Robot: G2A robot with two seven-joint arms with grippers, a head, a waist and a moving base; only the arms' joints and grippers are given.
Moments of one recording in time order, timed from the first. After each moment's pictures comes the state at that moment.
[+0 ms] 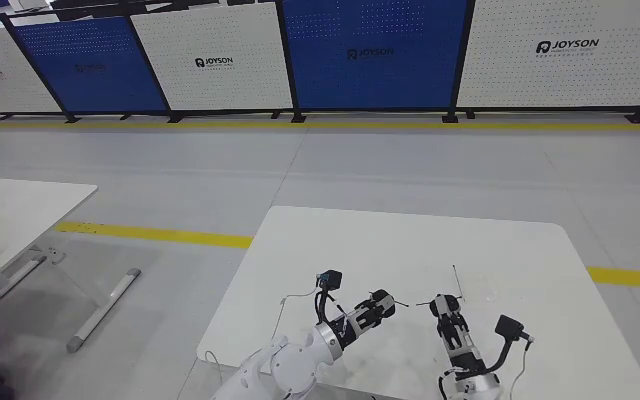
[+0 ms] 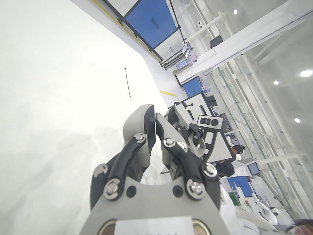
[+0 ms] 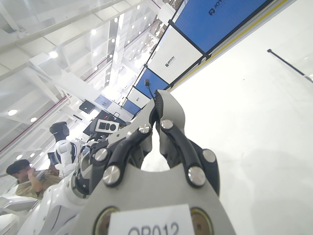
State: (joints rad) left arm 1.47 -1.20 -0.99 -1.69 0.17 -0.13 -0.16; right arm -1.68 -1.27 1.18 -1.70 -0.46 -0.24 -0.19
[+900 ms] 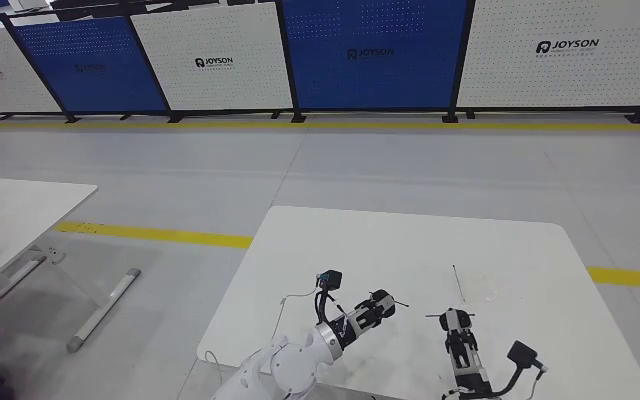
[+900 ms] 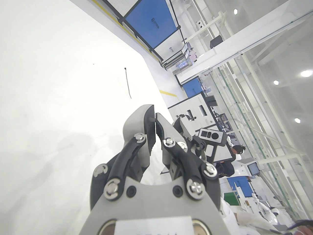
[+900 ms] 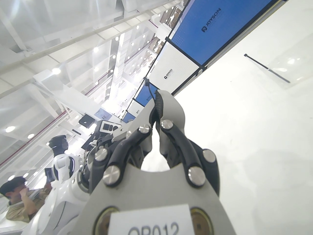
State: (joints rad) left arm 1.47 -1.20 -0.99 -1.69 0.17 -0.13 -0.16; right arm -1.79 -1.28 1.19 -1.73 -0.49 -0.28 -0.34
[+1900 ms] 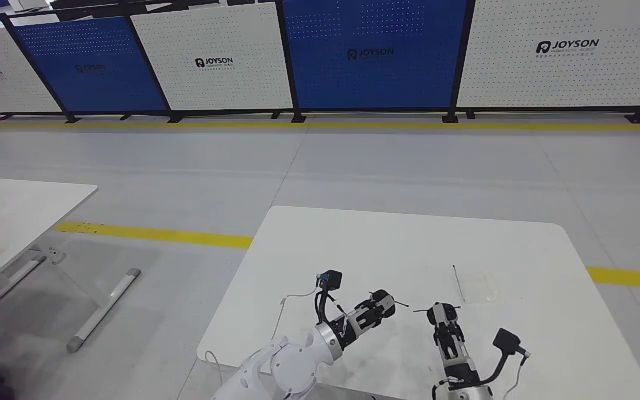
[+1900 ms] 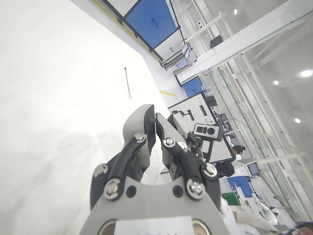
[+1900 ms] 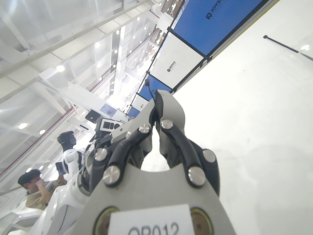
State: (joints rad) left arm 1.47 -1.20 -0.99 -1.69 0.17 -0.13 -0.16; right arm -1.72 -1.30 1.15 -1.69 -0.44 -0.26 -0.27
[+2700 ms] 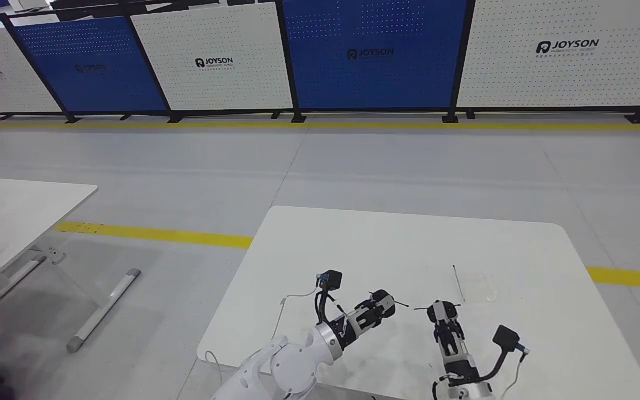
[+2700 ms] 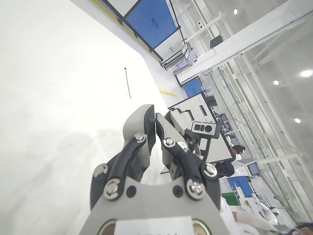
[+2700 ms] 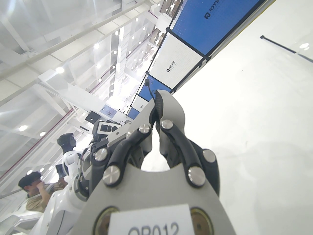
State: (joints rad) left arm 1.47 -1.20 -0.99 -1.69 0.17 -0.13 -0.16; right arm -1.71 -1.31 1.16 -1.67 -0.42 -0.26 -0.25
